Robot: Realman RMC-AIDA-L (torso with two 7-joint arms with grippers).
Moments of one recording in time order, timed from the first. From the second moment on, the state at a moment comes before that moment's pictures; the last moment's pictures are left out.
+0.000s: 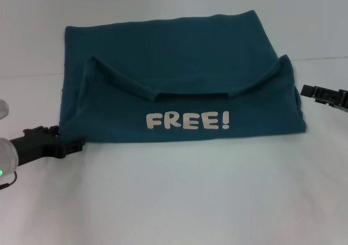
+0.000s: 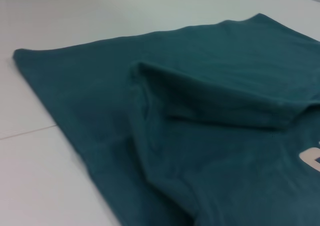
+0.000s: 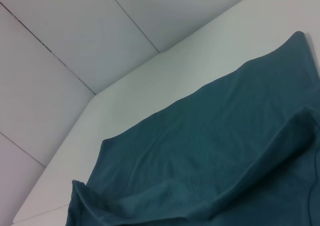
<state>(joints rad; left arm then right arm) -0.55 -2.14 0.75 0.65 2.10 0.84 -1.56 0.47 1.94 -0.57 -0.58 -1.88 -1.24 1.98</state>
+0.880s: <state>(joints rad) -0.56 -2.15 0.82 0.67 2.15 0.79 -1.57 0.47 1.94 -0.56 -0.58 -1.88 -1.24 1.98</state>
